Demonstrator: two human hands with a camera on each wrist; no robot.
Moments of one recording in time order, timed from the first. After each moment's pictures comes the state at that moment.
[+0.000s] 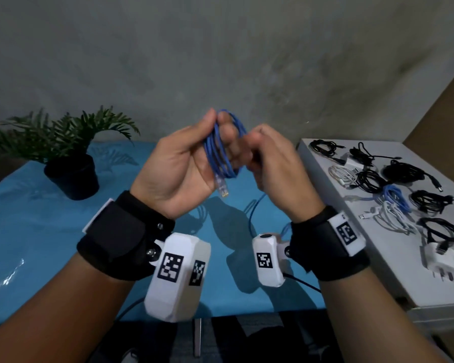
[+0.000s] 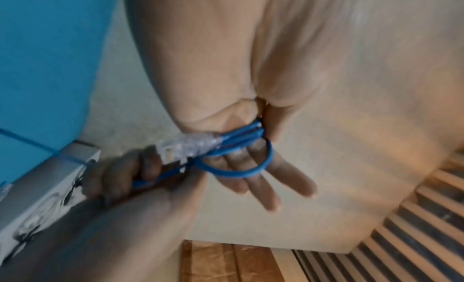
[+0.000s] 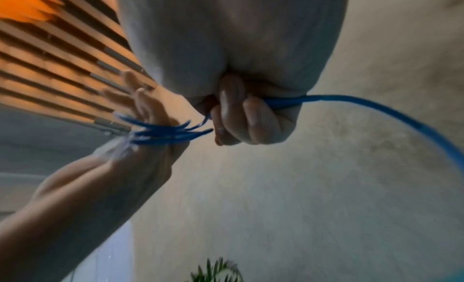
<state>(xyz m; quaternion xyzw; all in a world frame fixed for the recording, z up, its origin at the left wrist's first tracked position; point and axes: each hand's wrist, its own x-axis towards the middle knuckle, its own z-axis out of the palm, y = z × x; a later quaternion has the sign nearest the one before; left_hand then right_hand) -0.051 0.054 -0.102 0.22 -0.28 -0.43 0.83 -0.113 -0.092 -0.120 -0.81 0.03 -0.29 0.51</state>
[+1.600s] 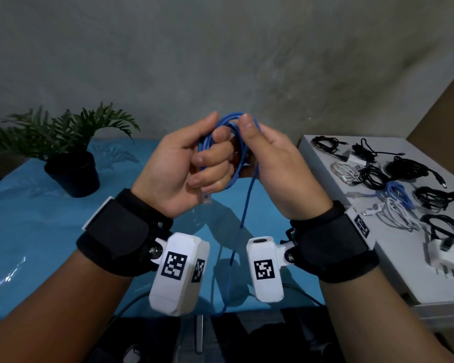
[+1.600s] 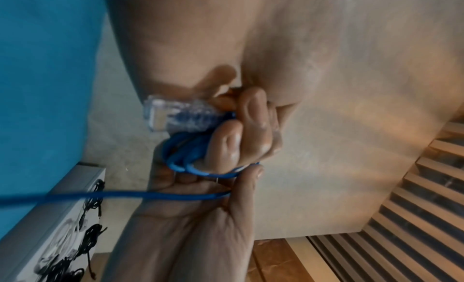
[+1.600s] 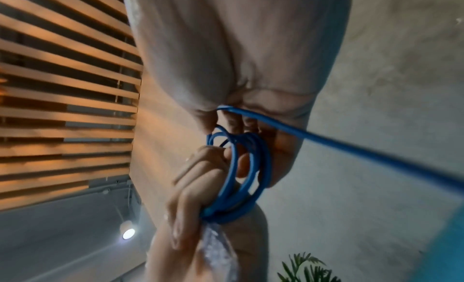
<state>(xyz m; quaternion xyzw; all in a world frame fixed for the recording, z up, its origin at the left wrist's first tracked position) -0.044 0.057 -0.103 0.33 -0.31 -0.47 0.76 -0.124 -0.076 -0.107 -0.72 -0.01 -0.17 0.68</state>
